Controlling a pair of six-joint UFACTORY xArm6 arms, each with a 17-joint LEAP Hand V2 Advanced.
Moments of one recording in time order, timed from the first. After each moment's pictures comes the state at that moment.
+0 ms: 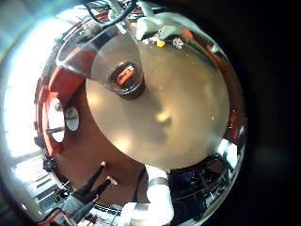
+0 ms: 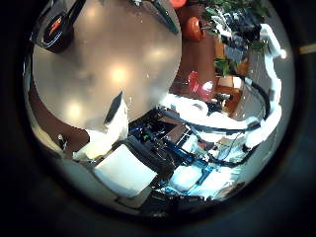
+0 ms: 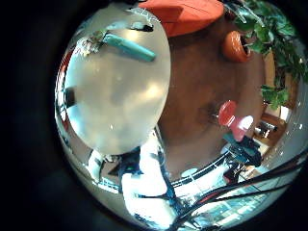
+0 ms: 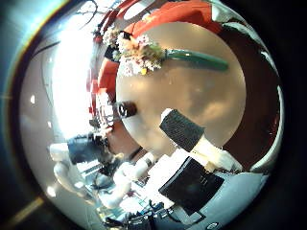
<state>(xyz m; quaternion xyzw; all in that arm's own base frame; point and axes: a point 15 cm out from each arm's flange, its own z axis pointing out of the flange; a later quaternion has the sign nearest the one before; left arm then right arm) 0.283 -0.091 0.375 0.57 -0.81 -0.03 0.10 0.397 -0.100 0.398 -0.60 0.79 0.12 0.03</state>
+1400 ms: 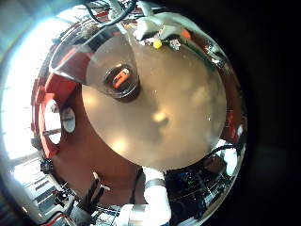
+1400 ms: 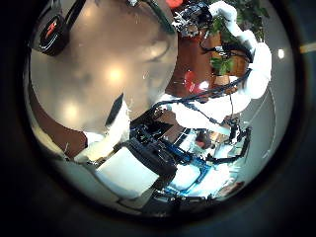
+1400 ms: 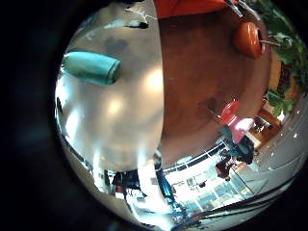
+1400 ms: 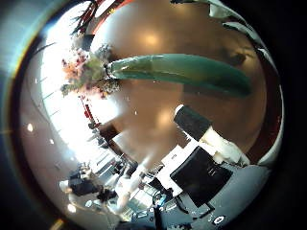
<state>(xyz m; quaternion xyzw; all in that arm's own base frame) 0.287 -0.093 0.377 0.58 -0.81 -0.01 0.12 0.489 -0.121 0.213 -0.60 0.78 0.18 -0.05</state>
